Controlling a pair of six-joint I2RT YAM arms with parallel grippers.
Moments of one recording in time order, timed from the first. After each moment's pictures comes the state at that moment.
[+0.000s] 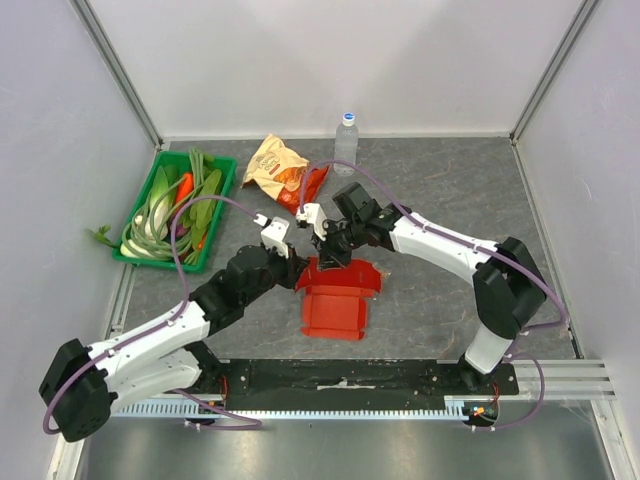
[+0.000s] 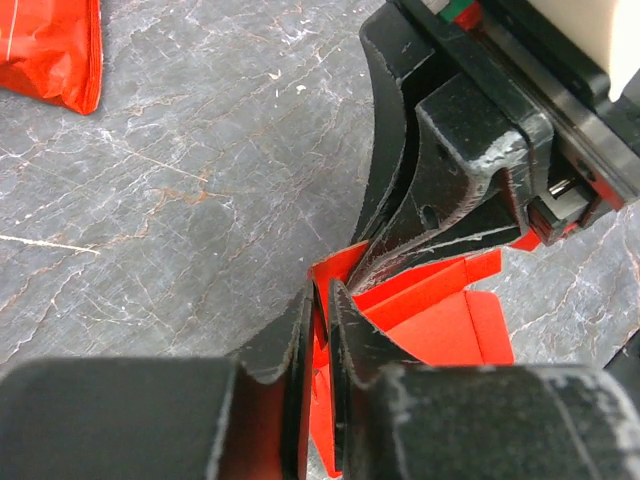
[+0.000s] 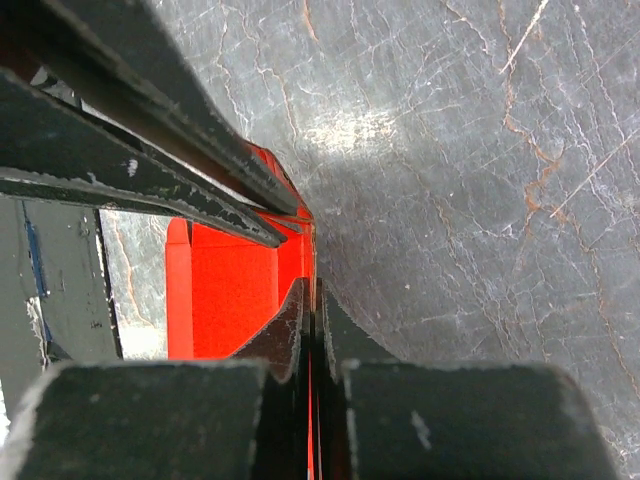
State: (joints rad) left arm -0.79 0.94 0.50 0.10 -0.10 -0.32; right arm 0.75 1.71 1.27 -0.47 -0.59 -0.37
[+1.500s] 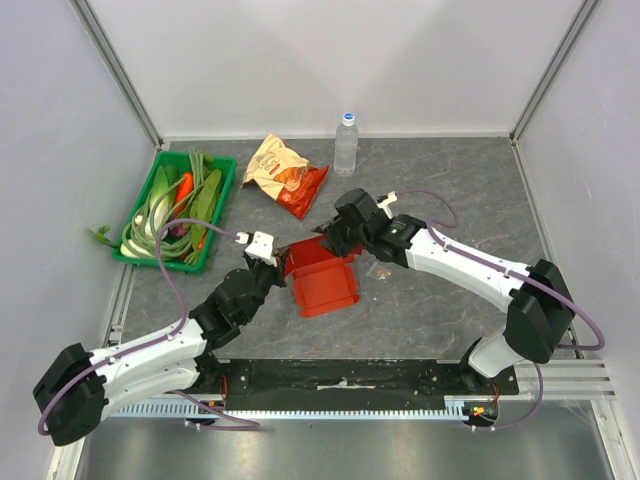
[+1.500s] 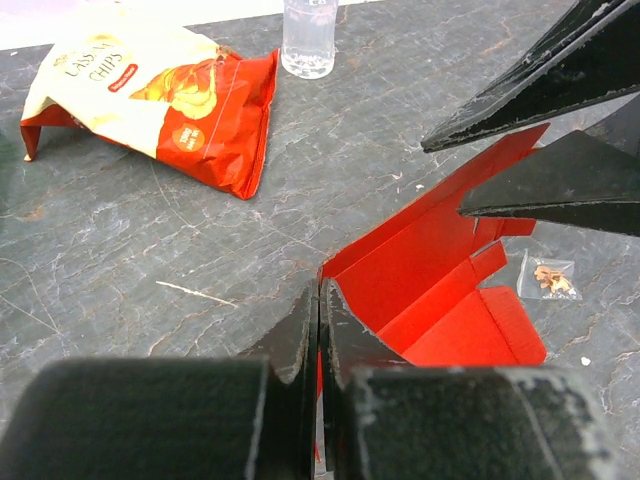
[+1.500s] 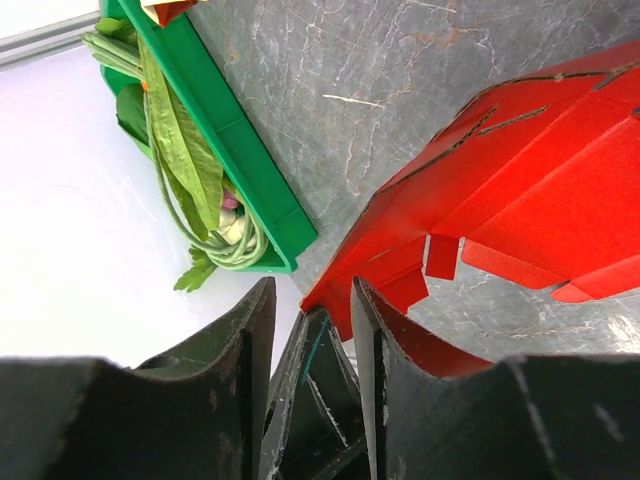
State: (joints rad) left arm -0.87 0.85 0.29 0.47 -0.46 -0.12; right arm 0.84 1.54 1.22 -0.45 0.17 1.71
